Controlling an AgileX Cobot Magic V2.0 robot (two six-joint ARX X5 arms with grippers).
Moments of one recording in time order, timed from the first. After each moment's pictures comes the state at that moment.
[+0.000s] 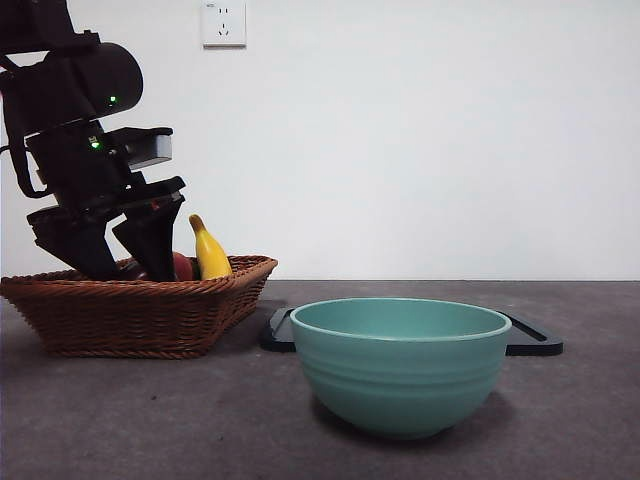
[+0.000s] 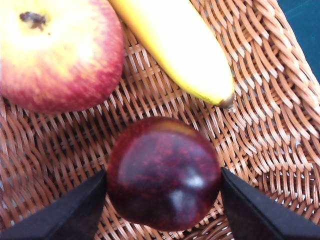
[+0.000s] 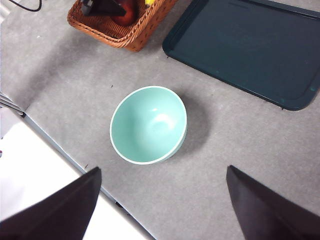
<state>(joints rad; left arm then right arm) -0.26 1.73 1.20 -0.53 0.18 0.15 0.19 0.79 1.01 -1.09 -0.56 -0.08</state>
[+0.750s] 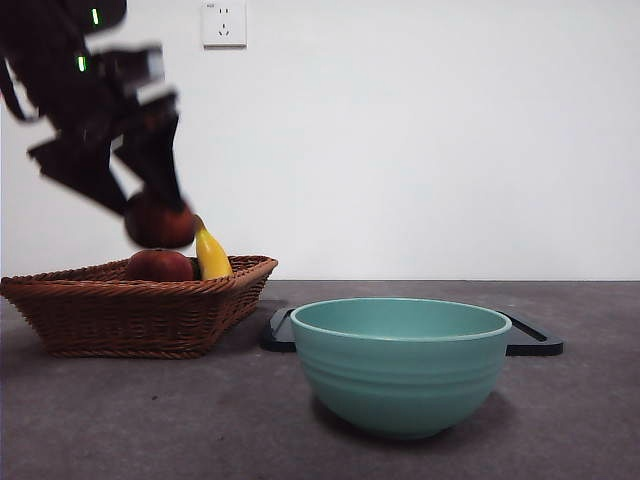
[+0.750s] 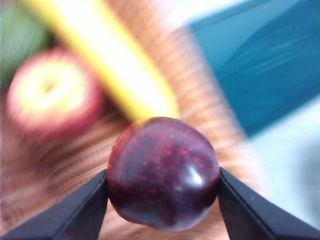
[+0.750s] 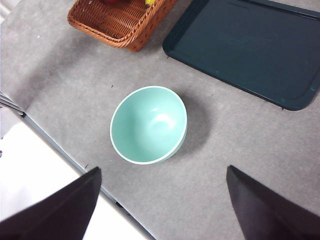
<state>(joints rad) -0.29 1.52 1.20 -0.58 0.25 0.14 0.19 0.79 1.01 -1.09 -0.56 -0.08</state>
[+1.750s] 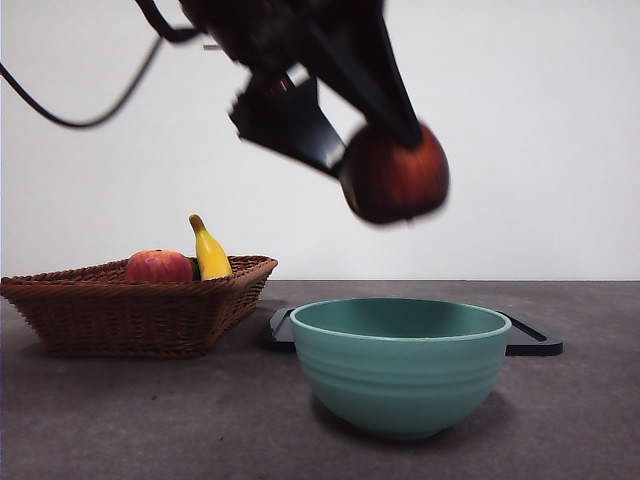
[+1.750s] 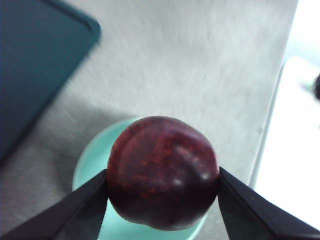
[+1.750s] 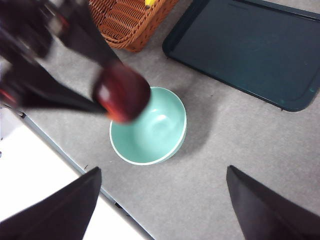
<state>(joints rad) -0.84 1.54 1.20 -0.55 0.35 0.13 0.19 0.79 1.01 -1.08 -0.56 -0.08</state>
